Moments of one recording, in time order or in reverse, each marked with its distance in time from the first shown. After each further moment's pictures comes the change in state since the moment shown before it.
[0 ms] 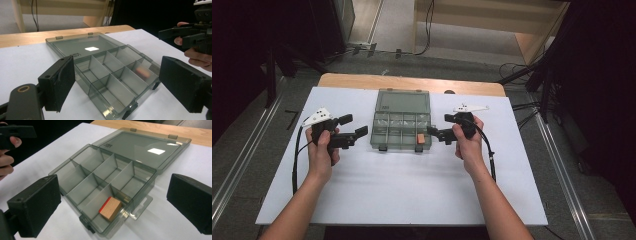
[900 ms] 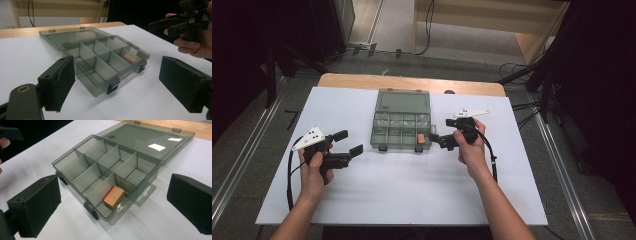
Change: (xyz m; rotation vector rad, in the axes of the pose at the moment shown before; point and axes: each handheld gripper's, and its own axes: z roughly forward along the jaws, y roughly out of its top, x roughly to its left) left arm -0.026 -0.031 -0.036 -0.020 -0.020 0.038; right arm 0.009 -0.009 -0.011 0.040 -0.004 -0.038
